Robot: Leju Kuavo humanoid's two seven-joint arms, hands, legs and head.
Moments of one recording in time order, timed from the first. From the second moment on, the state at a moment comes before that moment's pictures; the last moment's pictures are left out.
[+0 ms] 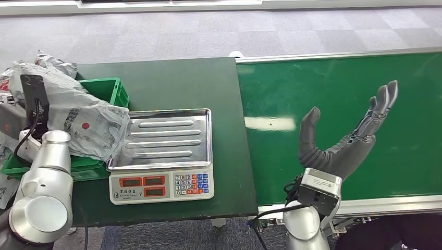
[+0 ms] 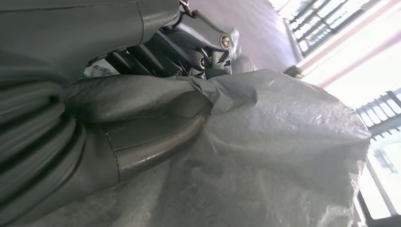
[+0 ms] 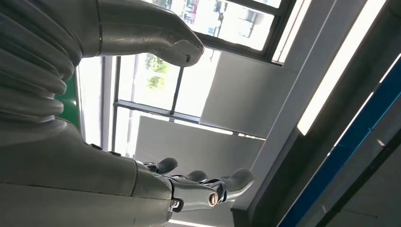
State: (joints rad) left arm -0.87 0.10 0.72 -0.47 -1.01 0.69 -0.08; right arm -0.15 0.29 0.25 -1.75 0.63 -0.70 -0.60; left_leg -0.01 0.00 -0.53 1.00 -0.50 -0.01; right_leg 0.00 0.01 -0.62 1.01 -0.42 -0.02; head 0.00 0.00
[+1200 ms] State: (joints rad) left arm -0.81 0.04 1.04 -0.59 -0.57 0.68 -0.61; right arm -0.16 0.29 0.28 -1.71 0.61 -0.70 -0.63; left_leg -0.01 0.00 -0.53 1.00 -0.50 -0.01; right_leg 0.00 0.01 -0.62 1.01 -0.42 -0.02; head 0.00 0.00
